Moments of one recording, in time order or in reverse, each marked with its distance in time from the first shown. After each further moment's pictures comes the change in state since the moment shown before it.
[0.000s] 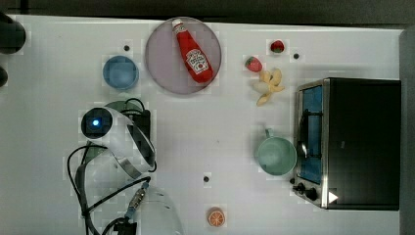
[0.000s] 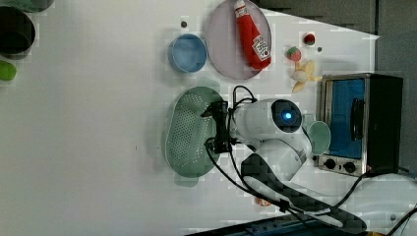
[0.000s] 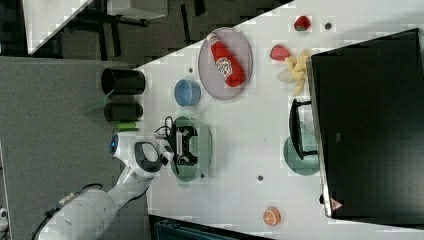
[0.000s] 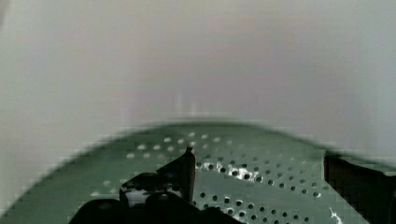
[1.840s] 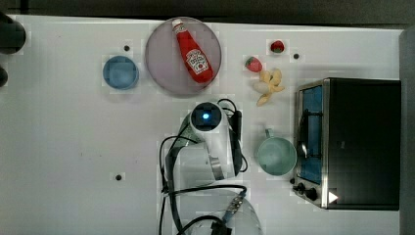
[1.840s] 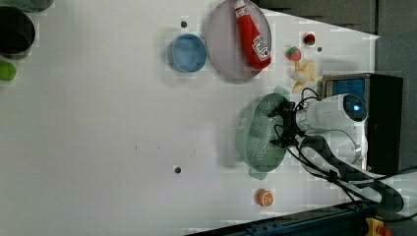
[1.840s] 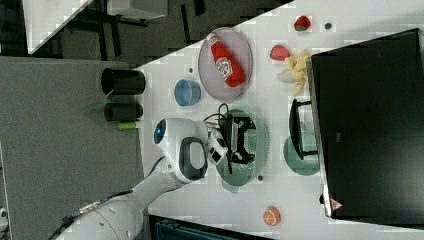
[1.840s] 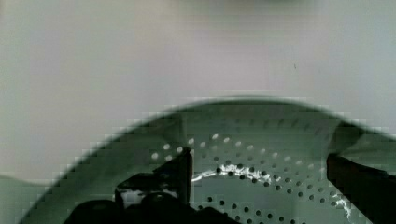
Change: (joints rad) arm -0.142 -0.100 -0.333 -0.137 -0.021 0.025 -0.345
